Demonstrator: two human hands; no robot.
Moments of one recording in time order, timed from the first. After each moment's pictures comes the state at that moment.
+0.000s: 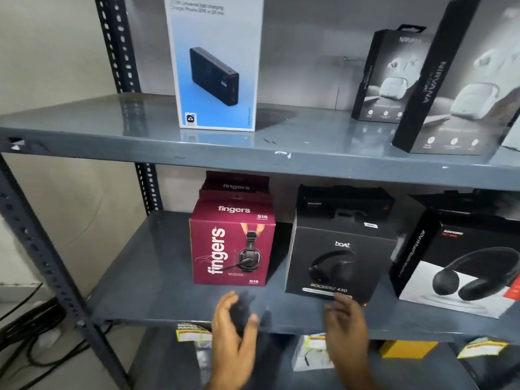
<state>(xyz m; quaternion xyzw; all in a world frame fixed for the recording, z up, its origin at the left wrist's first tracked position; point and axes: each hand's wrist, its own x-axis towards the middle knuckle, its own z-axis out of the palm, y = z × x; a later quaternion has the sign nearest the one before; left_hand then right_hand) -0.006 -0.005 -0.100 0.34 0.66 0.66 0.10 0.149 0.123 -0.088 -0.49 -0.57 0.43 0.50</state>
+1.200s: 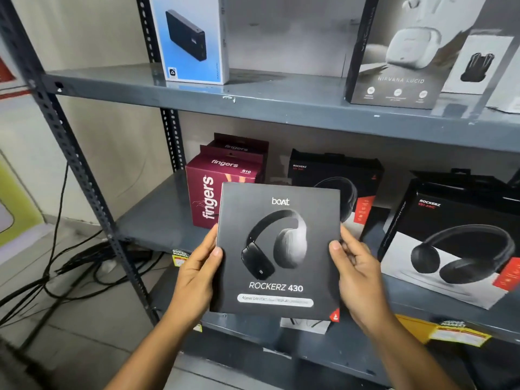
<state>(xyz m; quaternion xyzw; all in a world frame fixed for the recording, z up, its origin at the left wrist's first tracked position) 0.083 -0.044 -0.016 0.31 0.57 0.74 0.17 0.254 0.150 -0.002 -0.27 -0.67 0.56 0.41</state>
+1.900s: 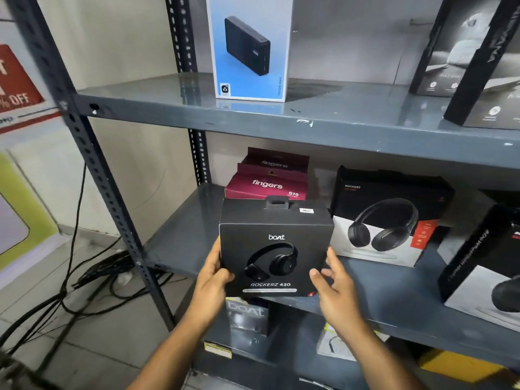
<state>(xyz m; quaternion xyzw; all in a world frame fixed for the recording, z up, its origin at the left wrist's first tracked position) -0.048 -0.045 -0.042 0.30 0.60 0.71 0.21 0.113 0.128 -0.062 -0.35 -0.71 0.53 0.31</state>
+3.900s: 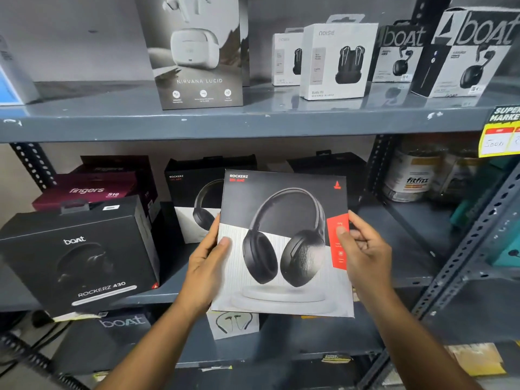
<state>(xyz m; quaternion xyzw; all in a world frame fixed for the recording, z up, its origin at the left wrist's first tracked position) 0.200 0.141 0.004 0.35 0.50 0.71 0.35 0.424 0.284 0.004 -0.40 -0.60 0.45 0.54</state>
